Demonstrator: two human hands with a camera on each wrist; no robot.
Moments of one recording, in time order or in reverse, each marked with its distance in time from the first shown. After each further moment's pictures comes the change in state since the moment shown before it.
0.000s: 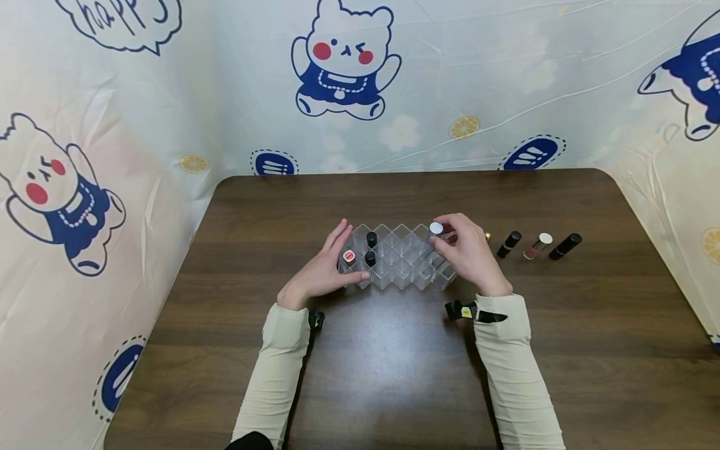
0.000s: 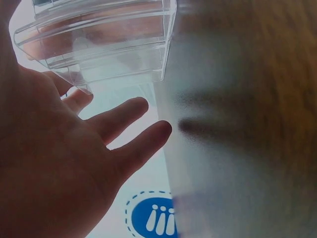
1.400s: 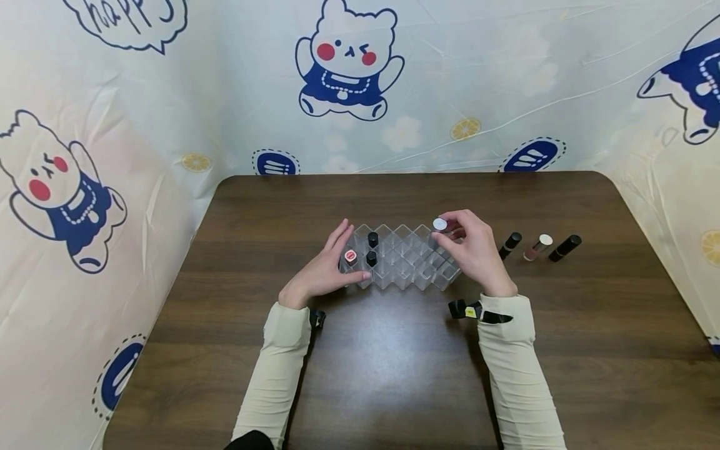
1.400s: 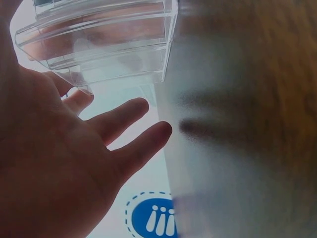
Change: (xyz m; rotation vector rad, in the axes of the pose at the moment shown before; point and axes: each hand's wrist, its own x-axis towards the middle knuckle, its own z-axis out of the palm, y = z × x) left_hand 0.001 0.000 -0.002 0.016 0.002 0.017; right_hand -0.002 -0.003 -0.006 0.072 0.118 -0.081
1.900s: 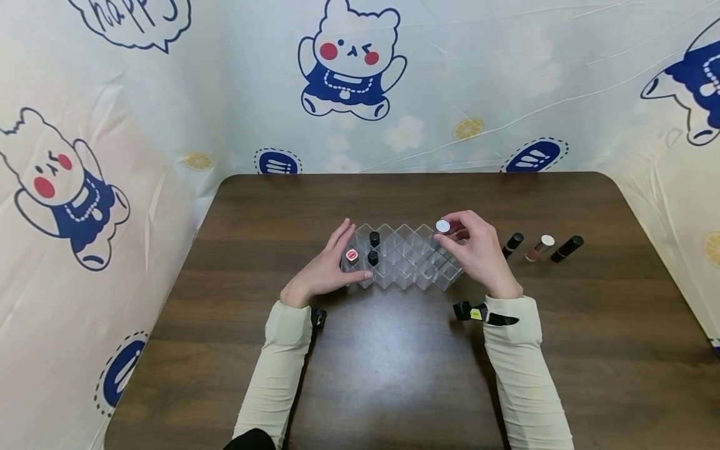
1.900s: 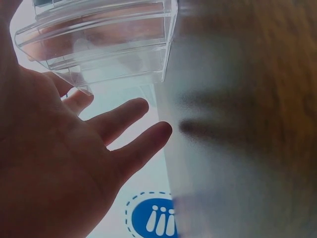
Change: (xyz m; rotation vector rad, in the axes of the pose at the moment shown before) left_hand -0.001 0.001 -0.001 -0.007 -0.011 -0.016; right_hand -0.001 -0.001 -0.004 -0.036 -0.022 0.001
